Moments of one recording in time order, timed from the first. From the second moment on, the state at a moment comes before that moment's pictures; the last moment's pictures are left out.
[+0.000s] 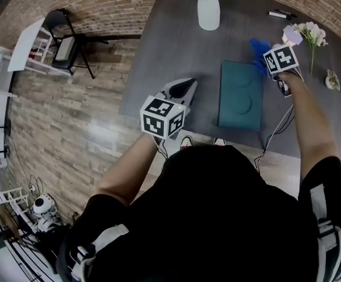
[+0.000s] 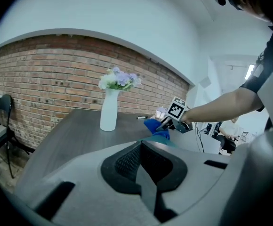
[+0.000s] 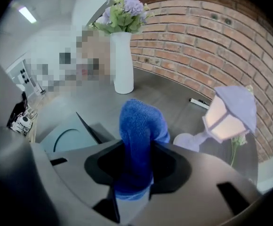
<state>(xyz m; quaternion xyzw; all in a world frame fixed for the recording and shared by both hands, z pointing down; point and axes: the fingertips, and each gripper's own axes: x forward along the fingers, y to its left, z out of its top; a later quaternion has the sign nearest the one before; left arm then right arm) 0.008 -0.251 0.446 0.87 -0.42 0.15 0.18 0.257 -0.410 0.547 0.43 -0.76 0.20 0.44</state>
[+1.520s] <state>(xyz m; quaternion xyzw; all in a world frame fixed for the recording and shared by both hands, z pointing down) -0.009 -0.242 0.446 0.91 -0.34 0.10 0.20 0.297 -0.300 0.514 0.50 -0.68 0.23 0.48</state>
